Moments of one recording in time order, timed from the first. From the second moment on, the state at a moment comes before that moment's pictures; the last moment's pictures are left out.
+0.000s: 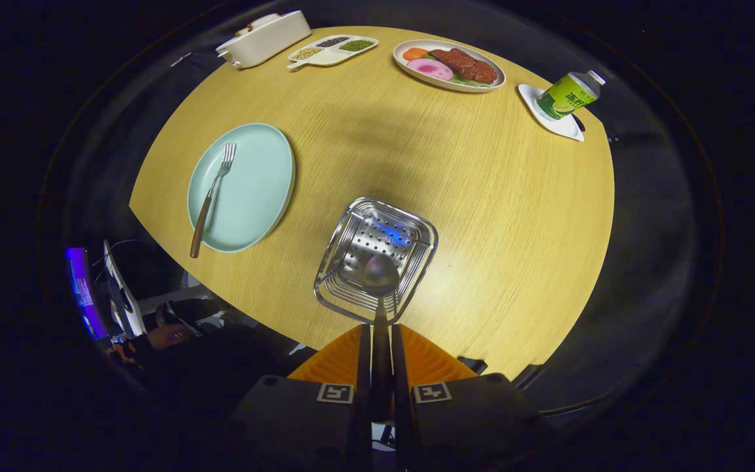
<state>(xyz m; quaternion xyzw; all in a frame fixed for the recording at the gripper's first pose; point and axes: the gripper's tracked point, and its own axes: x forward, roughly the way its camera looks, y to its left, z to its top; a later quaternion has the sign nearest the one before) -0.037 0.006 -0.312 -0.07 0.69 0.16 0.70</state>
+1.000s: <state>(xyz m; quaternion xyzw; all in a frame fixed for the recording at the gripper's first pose) 0.015 0.220 -0.240 0.09 0.44 0.20 0.87</state>
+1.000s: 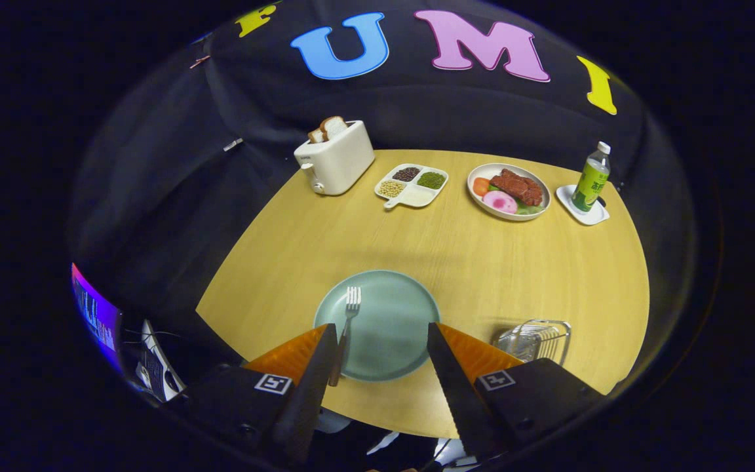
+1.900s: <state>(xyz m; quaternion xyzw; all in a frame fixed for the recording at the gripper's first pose) 0.004 0.296 -0.374 0.02 0.54 0.18 0.82</state>
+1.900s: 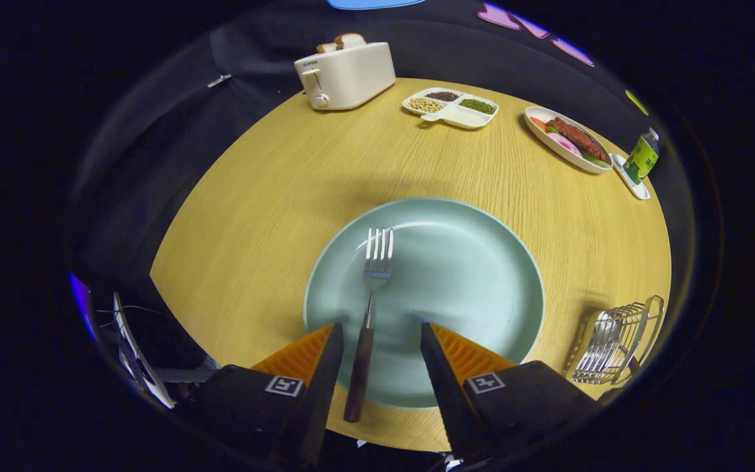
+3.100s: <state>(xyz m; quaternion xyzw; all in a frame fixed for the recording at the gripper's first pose) -0.013 0.173 -0.281 0.00 0.56 0.23 0.80</state>
